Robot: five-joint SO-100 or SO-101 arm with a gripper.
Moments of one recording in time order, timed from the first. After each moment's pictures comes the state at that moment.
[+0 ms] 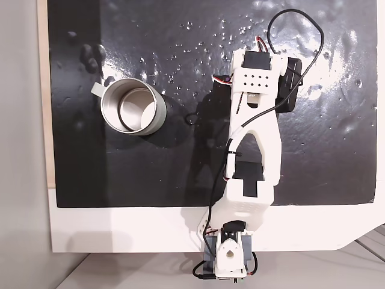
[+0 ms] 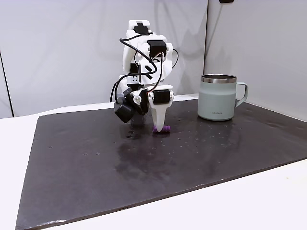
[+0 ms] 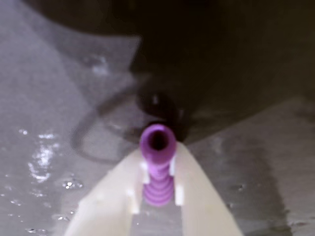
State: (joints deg) arm 1.9 57.7 71.0 70.5 2.1
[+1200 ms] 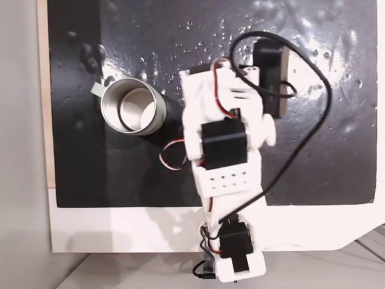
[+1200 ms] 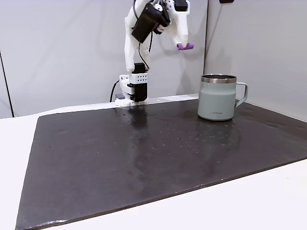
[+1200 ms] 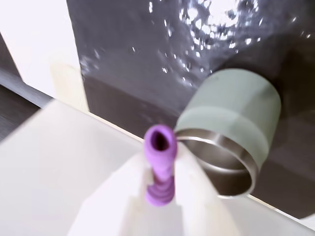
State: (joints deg) arm -15.3 94.0 55.6 95.8 -1.1
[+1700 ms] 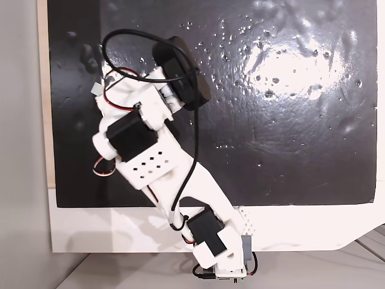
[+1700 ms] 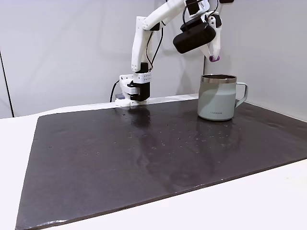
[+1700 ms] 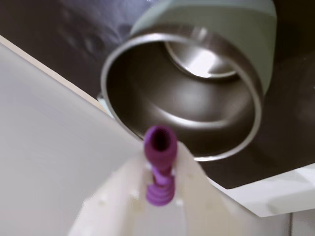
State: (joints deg) arm -36.5 81.3 49.7 96.2 -2.5
